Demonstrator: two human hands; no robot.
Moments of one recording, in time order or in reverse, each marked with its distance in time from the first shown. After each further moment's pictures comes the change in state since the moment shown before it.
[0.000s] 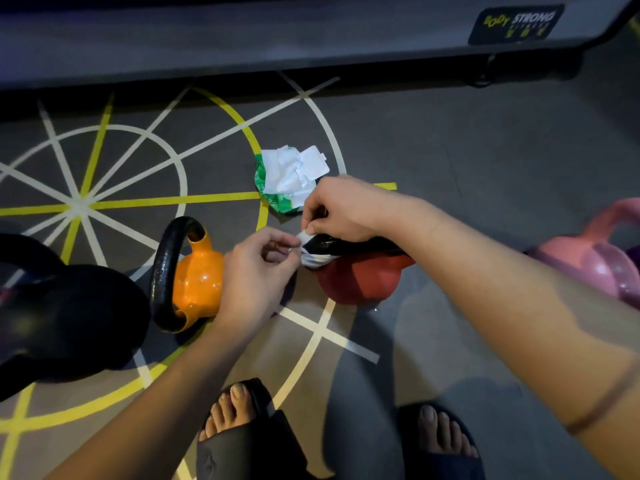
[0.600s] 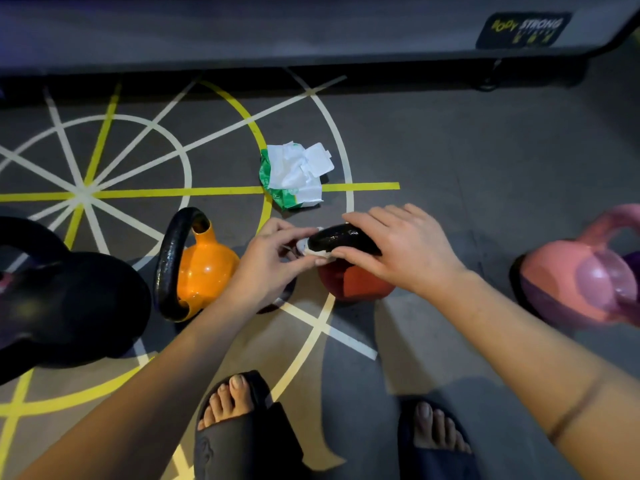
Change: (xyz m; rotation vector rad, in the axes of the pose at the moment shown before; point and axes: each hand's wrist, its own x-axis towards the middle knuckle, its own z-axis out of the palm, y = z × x) left_hand 0.020 -0.023 0.002 -0.012 -0.282 0.154; right_hand -0.071 0.044 0.062 -0.409 0.667 -0.138
